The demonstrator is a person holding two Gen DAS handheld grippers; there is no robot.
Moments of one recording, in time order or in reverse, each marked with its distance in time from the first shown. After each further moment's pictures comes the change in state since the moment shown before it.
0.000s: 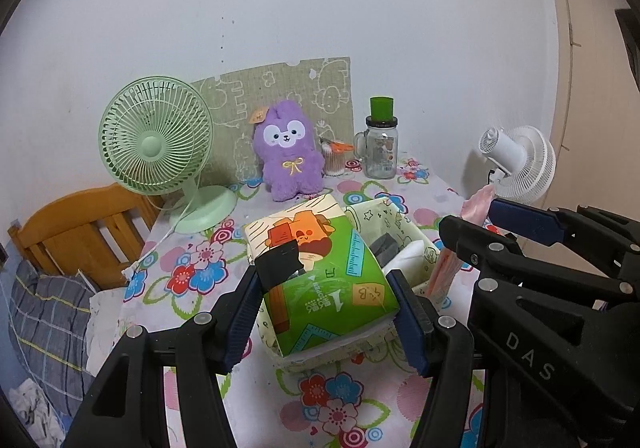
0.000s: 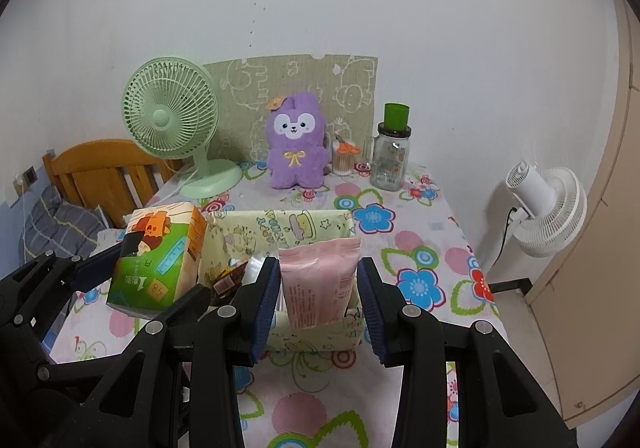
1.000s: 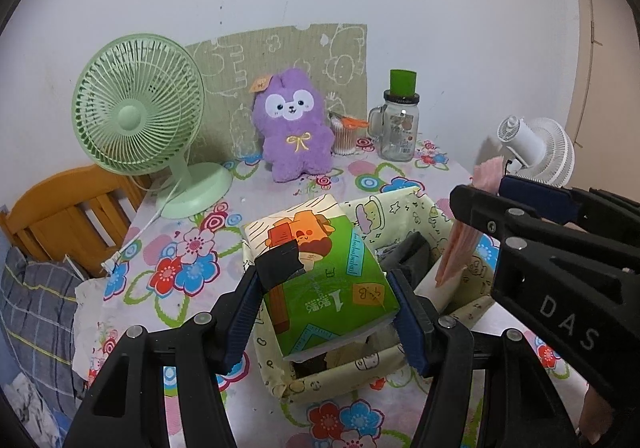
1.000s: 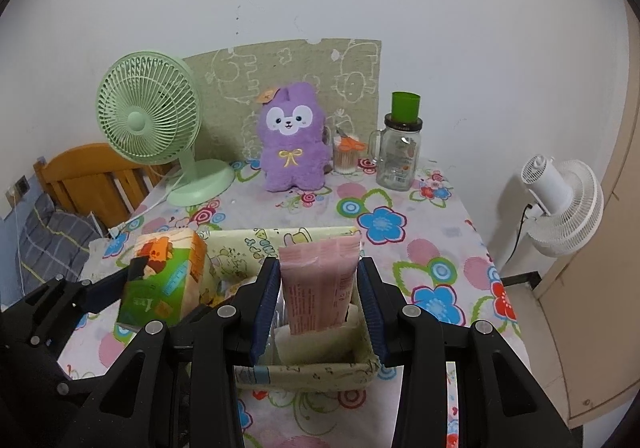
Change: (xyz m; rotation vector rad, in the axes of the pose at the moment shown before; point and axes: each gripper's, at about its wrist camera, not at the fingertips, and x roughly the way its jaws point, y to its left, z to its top) left arm 0.070 0.020 0.010 -0.038 0.097 -0.013; right arm 0.063 0.000 0.028 0.023 0.046 0.009
